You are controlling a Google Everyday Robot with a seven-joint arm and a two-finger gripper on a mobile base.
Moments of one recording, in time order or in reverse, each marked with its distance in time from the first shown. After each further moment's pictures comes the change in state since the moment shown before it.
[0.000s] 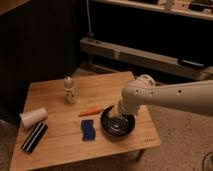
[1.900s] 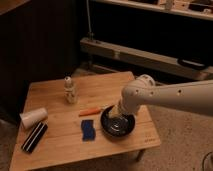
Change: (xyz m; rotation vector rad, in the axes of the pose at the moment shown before) arm 0.000 -0.001 0.000 -0.002 -0.001 0.001
